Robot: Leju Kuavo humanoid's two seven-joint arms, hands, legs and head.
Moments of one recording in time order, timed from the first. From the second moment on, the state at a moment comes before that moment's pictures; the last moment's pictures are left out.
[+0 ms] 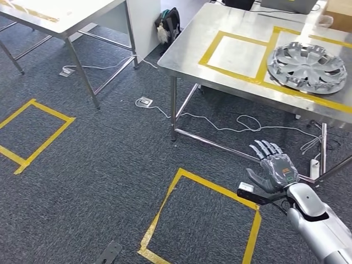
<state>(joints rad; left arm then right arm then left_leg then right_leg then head) -0.10 -0.14 0.05 -0.21 -0.61 0.35 -0.15 -0.31 -0.42 0.47 -1.06 1.11 -0.33 -0.13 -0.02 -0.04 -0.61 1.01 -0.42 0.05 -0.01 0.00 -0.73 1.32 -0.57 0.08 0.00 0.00</state>
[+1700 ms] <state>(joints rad) -0.05 -0.05 0.10 -0.21 -0.61 0.40 -0.18 0.15 -0.38 0.12 -1.28 1.25 -0.53 0.08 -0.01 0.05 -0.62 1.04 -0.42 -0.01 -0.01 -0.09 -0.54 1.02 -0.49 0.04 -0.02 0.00</state>
